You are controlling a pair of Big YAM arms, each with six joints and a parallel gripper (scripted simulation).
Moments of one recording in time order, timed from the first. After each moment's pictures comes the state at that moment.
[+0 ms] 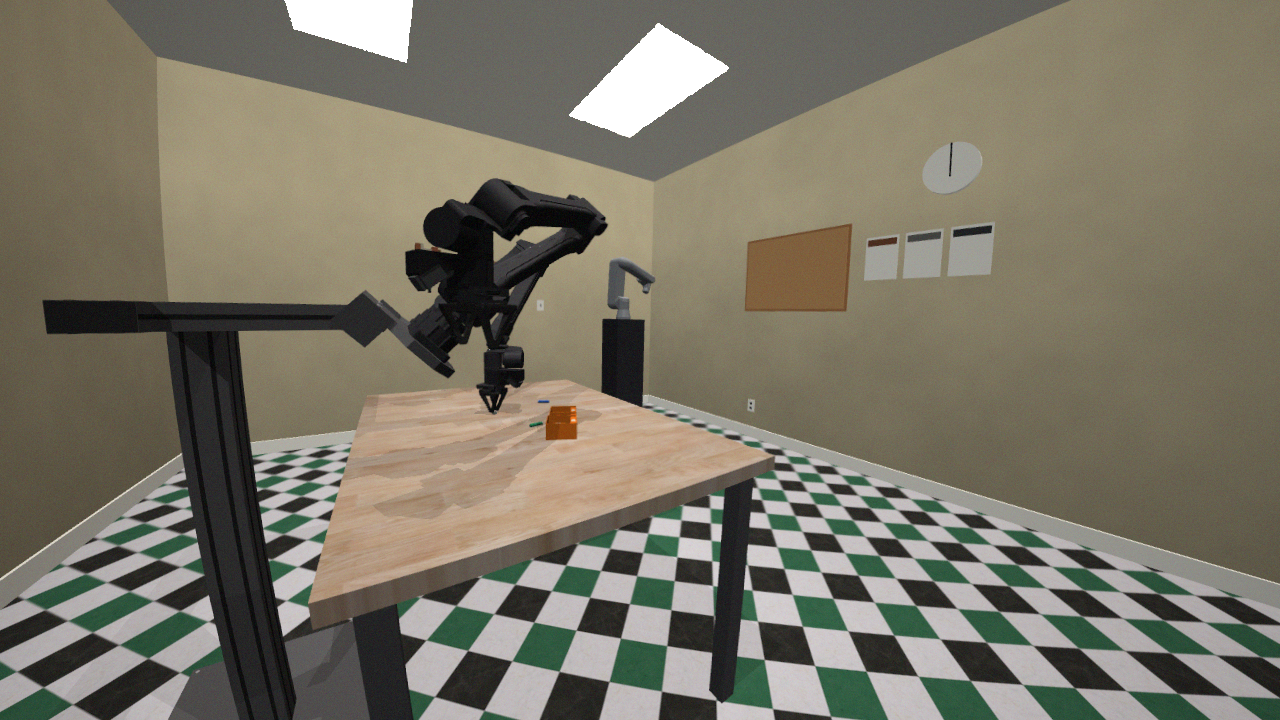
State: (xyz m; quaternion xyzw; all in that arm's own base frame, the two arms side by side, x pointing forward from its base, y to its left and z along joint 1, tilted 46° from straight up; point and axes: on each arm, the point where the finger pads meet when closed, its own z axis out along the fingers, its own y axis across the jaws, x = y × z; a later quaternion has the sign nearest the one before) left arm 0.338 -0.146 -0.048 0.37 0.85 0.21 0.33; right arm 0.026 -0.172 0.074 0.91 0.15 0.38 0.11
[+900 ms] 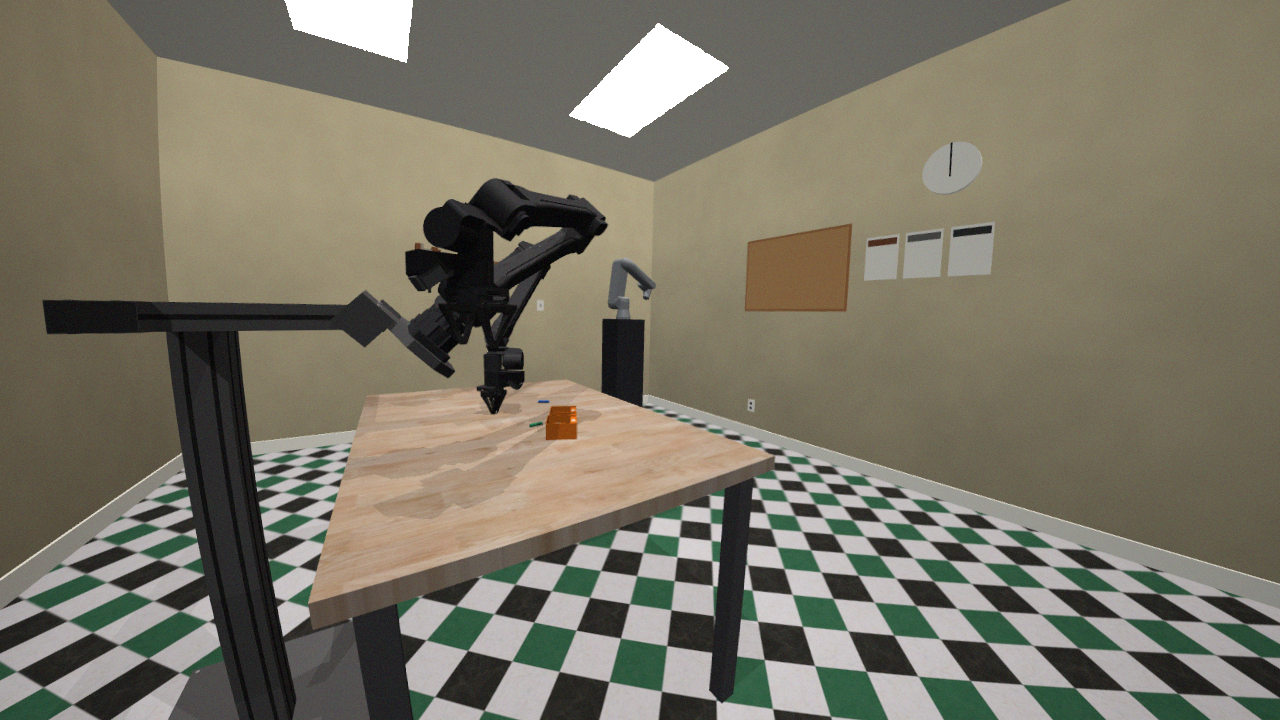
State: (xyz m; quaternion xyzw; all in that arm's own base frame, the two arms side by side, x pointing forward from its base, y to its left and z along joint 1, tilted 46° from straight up) left arm 0.343 -0.145 -0.052 0.37 0.84 0.21 0.33; right arm 0.026 -0.172 0.074 0.91 0.15 0.38 0.11
